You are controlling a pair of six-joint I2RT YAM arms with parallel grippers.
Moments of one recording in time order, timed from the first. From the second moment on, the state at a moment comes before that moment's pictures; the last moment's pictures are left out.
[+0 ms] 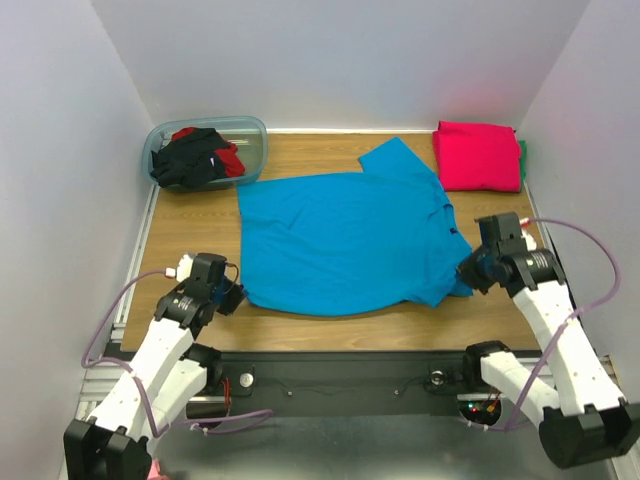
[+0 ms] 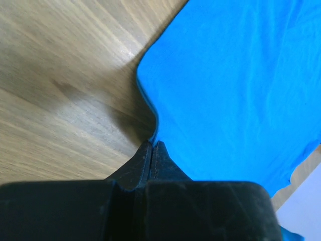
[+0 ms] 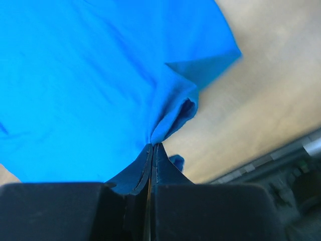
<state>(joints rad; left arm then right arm) -0.29 0.68 0.45 -0.71 -0.12 -1.24 0.16 0.85 0.91 -1.12 0.18 1.02</state>
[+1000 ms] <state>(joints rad) -0.16 1.28 0.70 -0.46 -0.14 -1.14 0.16 1.51 1.20 -0.61 0.25 0.94</state>
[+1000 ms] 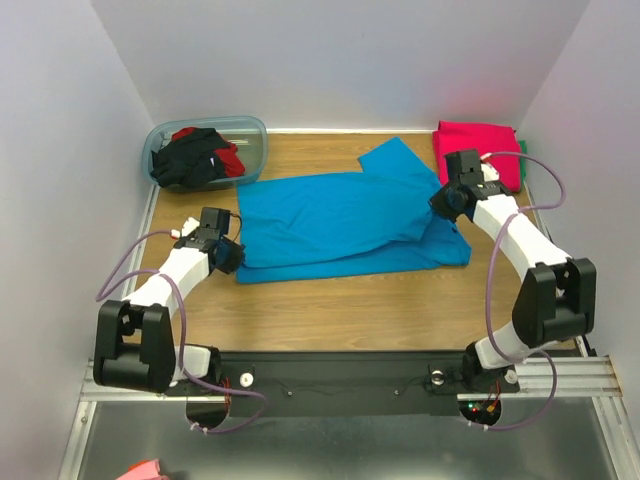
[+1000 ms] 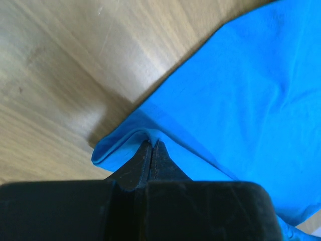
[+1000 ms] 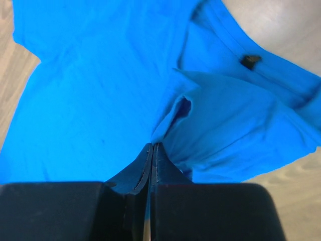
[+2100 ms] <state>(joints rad) -0.09 1.13 0.71 -0.39 -0.09 -1.06 0.16 1.65 1.24 -0.51 0.05 0.70</state>
